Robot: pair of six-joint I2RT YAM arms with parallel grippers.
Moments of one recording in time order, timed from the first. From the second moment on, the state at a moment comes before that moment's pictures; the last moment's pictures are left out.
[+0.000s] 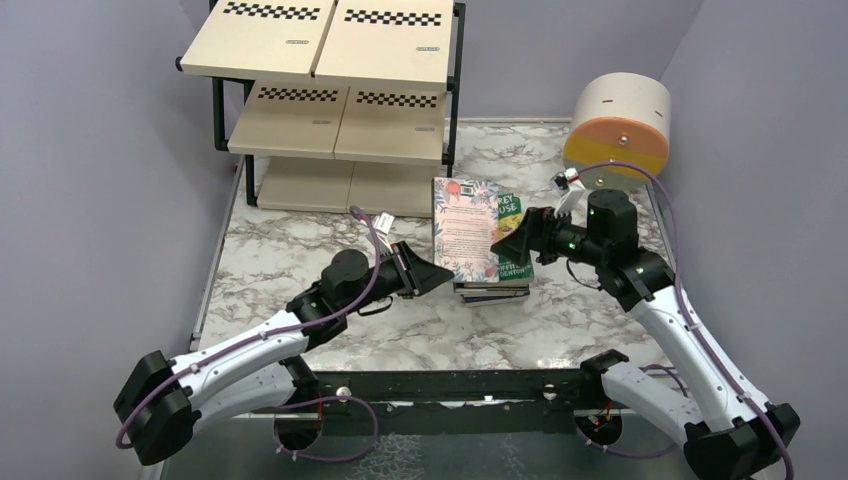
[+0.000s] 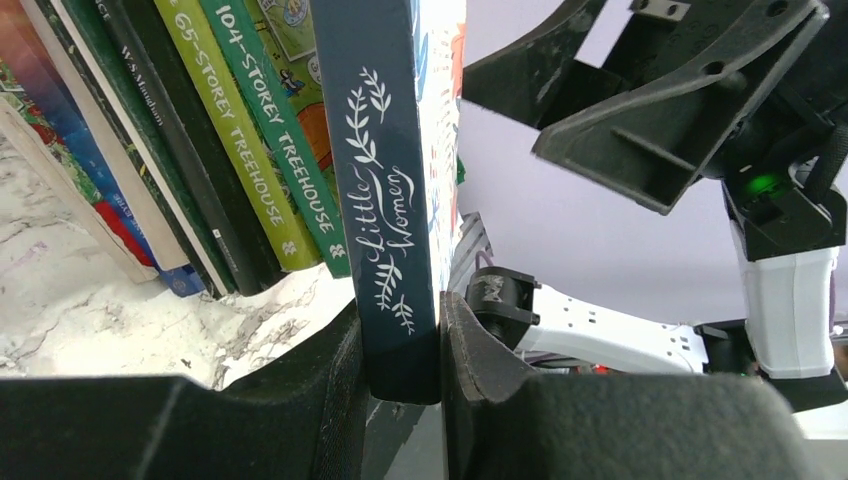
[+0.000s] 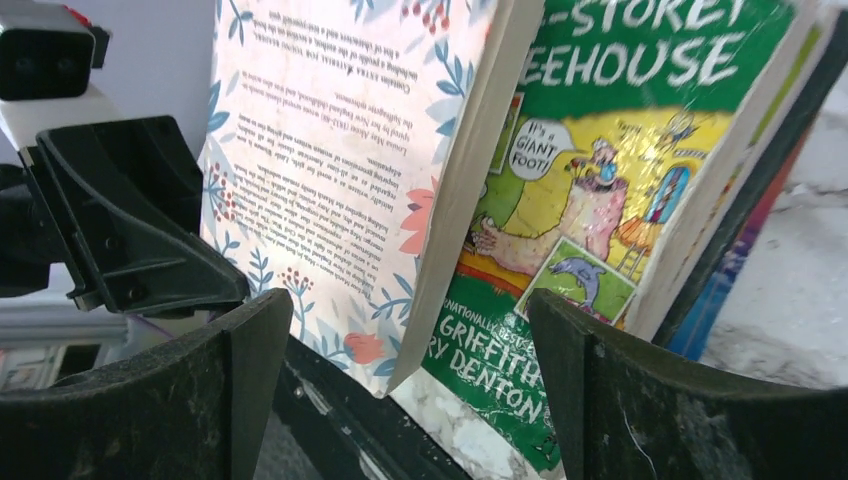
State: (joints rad) left arm -0.87 0.94 0.48 0.34 0.16 -1.05; right arm 0.37 0.89 0.85 -0.44 -0.50 0.44
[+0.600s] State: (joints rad) left arm -0.71 0.80 0.82 -0.21 0.09 -0.92; right arm 0.37 0.95 1.05 -0.52 -0.32 0.29
